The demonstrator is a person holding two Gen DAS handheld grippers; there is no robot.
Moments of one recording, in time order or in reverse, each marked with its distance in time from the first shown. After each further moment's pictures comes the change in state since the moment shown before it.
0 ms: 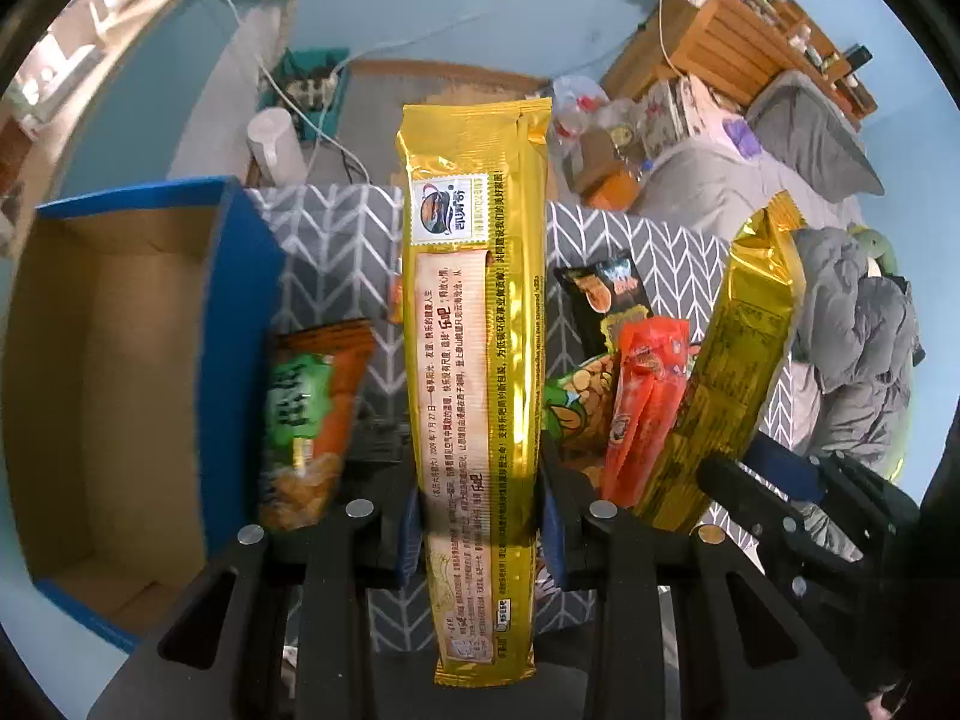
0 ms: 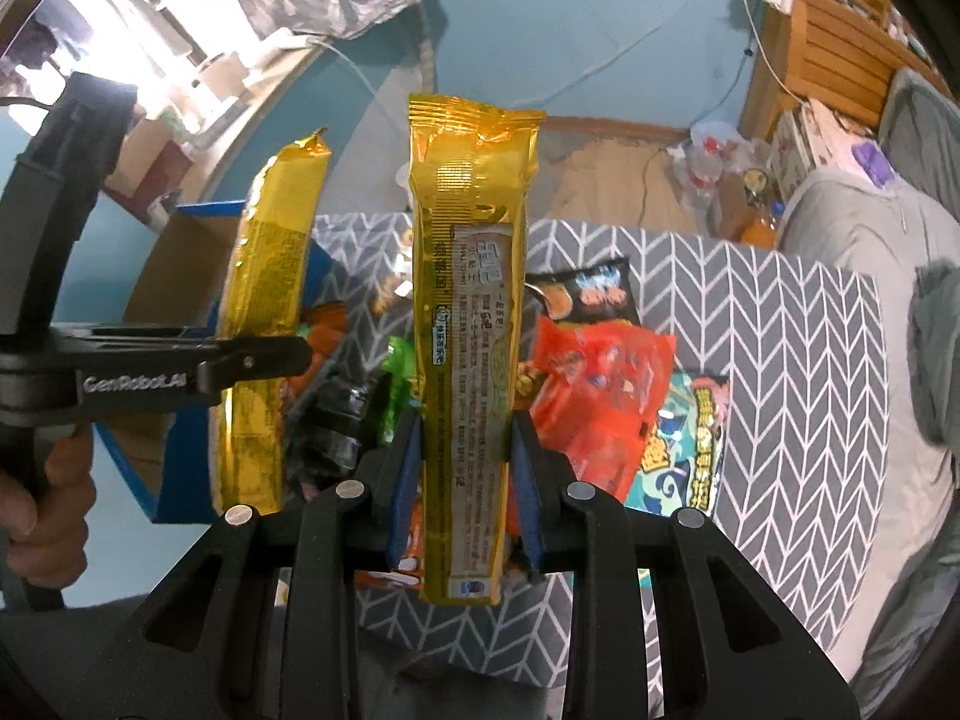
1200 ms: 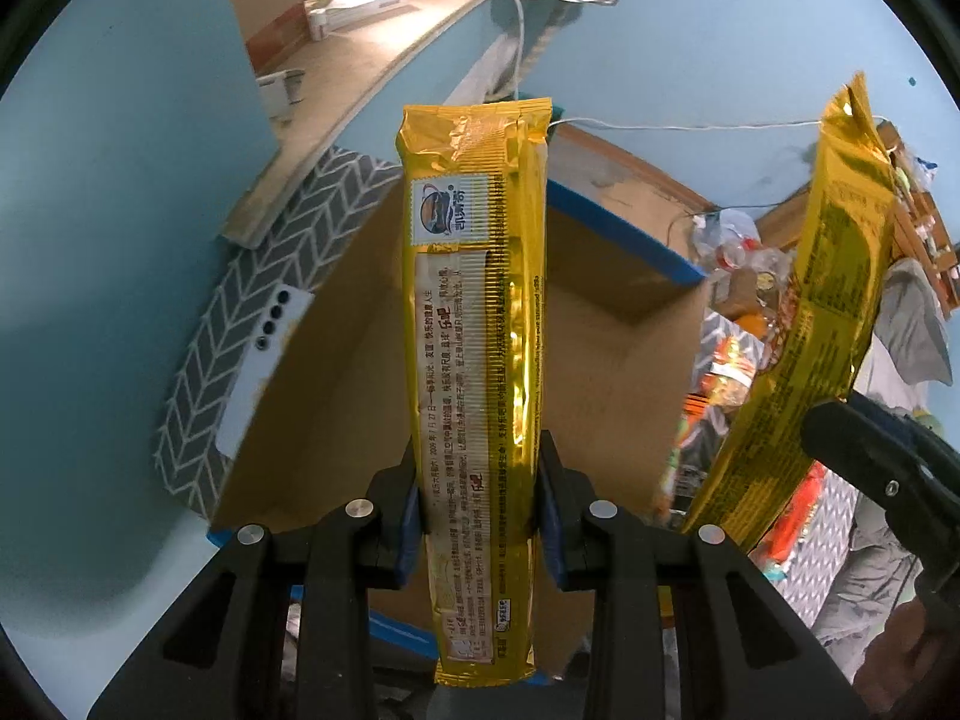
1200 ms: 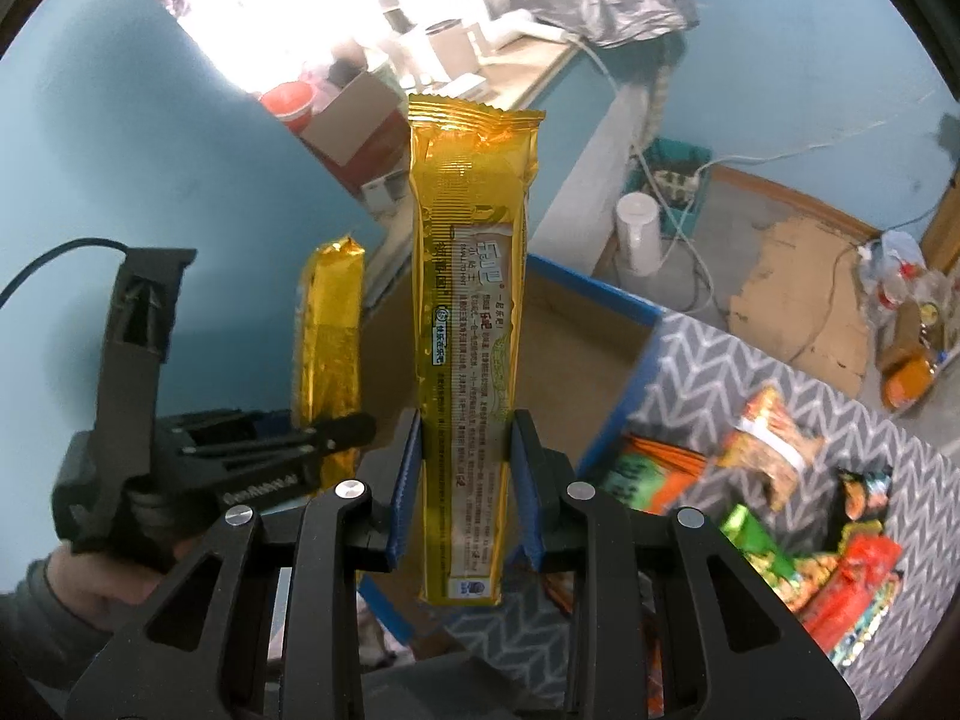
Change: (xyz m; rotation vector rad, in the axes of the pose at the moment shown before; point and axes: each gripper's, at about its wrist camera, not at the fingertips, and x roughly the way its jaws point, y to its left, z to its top) left arm -0.073 0.217 -0.051 -0.369 -0.153 0.161; right arm 0.043 0.214 0.084 -0.262 0.035 0.316
